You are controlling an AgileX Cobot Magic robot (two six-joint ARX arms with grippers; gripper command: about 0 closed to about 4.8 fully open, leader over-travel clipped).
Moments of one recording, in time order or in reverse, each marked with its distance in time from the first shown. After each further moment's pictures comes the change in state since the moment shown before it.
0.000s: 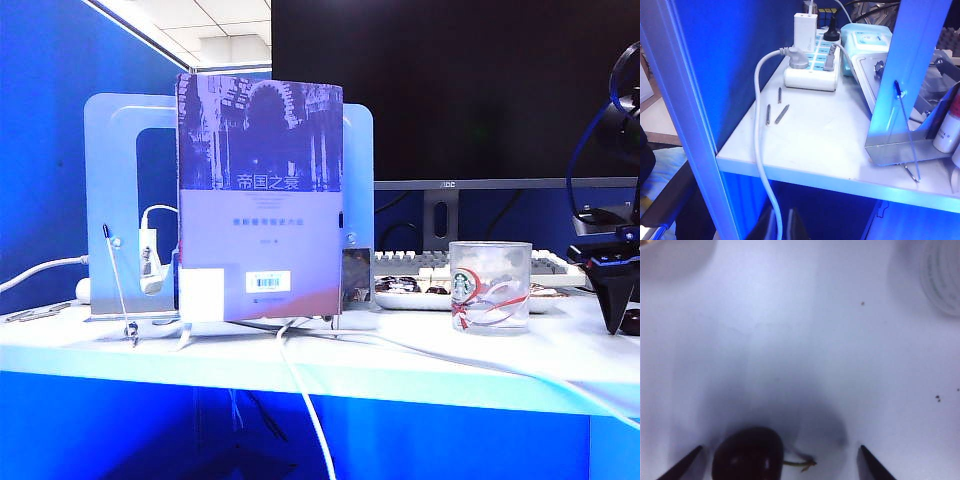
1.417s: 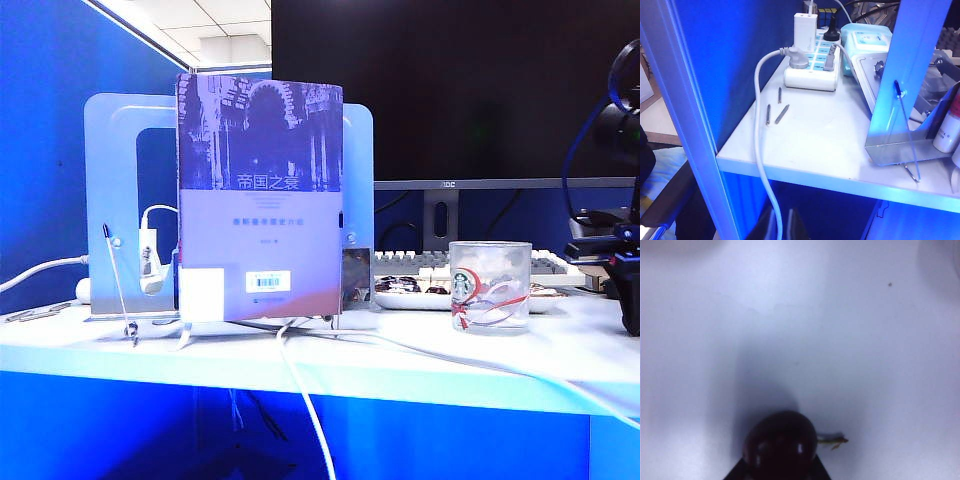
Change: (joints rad) left arm 0.000 0.000 0.000 0.000 0.000 0.000; right arm 0.002 0.010 0.032 -0.056 -0.039 -0.005
